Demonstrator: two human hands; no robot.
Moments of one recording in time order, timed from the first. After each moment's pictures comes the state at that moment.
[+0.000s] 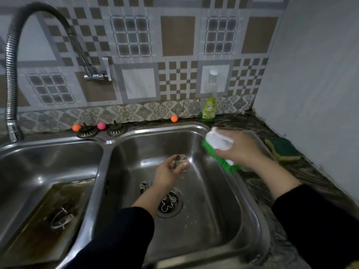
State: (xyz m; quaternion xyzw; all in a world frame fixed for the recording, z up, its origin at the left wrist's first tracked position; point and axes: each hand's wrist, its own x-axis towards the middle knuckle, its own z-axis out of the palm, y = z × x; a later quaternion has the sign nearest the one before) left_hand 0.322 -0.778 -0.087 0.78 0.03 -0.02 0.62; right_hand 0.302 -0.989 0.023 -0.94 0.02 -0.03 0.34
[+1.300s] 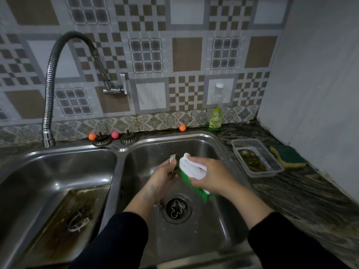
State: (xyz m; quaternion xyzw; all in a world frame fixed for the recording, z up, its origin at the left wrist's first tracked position) left_hand 0.300 -0.737 -0.043 0.54 0.04 -0.17 0.83; right_hand 0.272 -0.905 -0.011 -0.93 -0.10 -0.03 0.36
